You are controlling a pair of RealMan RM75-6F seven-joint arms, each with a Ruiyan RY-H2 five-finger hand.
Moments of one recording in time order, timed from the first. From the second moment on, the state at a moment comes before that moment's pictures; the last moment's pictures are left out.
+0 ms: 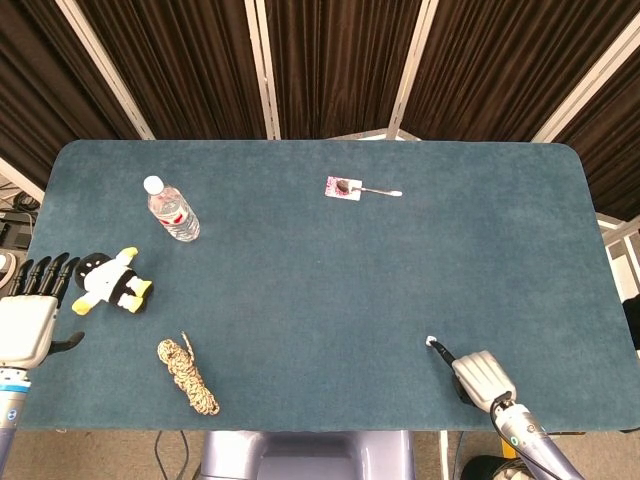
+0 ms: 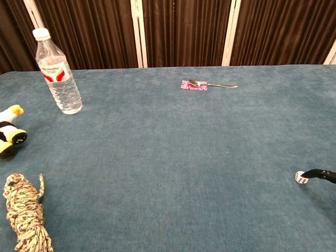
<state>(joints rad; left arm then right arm) -0.21 -1.03 -0.07 -1.86 1.32 1.38 0.40 0.32 -1.30 -0.10 -1.60 -1.44 0.99 -0.29</state>
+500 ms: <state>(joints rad) -0.21 -1.03 -0.07 -1.86 1.31 1.38 0.39 0.31 -1.26 -0.14 -1.65 -1.46 0.99 -0.33</state>
